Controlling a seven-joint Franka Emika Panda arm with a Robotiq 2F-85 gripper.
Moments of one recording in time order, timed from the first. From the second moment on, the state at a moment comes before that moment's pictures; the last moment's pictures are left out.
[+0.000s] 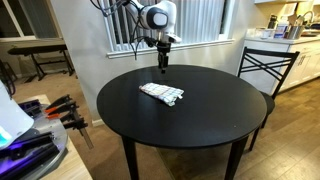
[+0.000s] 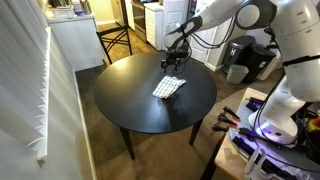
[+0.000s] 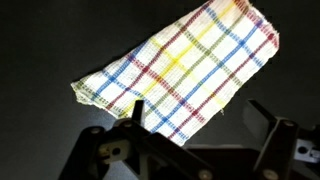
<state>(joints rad) -0.02 0.74 -0.08 -1.58 0.16 2.21 0.42</state>
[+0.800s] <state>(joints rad) -0.06 1.23 -0.10 -0.92 0.16 1.71 0.50</state>
